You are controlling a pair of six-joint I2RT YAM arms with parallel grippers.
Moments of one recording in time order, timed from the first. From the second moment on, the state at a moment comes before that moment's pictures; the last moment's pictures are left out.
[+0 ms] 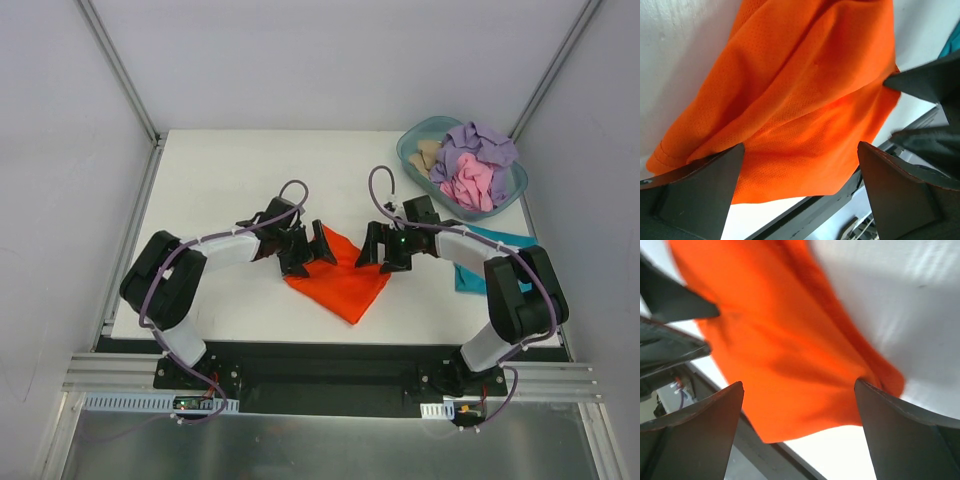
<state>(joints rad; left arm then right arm) -0.57 1.69 0.93 -0.21 0.42 -0.86 0.37 1.58 0.87 -0.34 -0.57 0.40</state>
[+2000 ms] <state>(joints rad) -0.41 1.48 1.01 -0.31 0.20 -0.74 0.36 1.27 1.01 -0.53 -0.40 0.30</state>
